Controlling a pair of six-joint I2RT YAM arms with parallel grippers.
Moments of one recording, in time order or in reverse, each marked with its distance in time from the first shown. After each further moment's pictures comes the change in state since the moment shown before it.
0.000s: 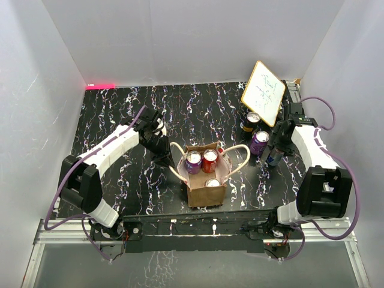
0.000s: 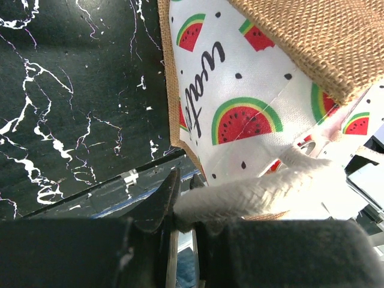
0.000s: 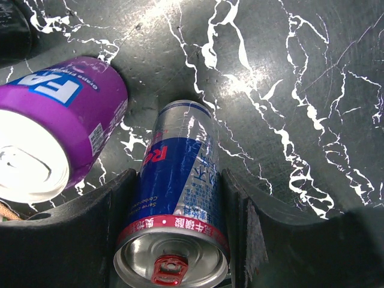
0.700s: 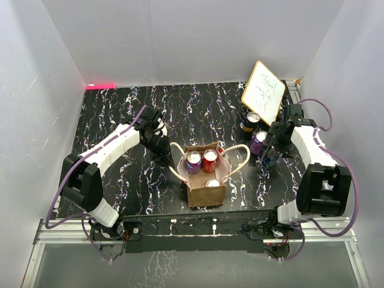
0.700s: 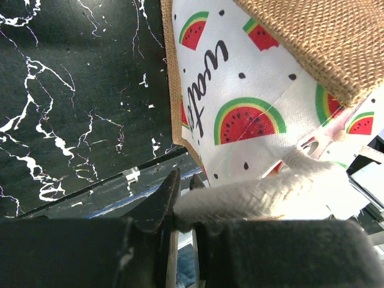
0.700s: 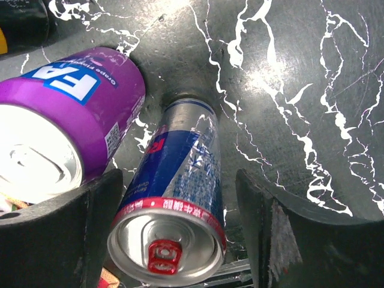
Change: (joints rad) left arm 0.000 0.014 0.017 -0.024 -0.001 0.013; right arm -0.027 0.028 -0.026 0.046 -0.077 -0.023
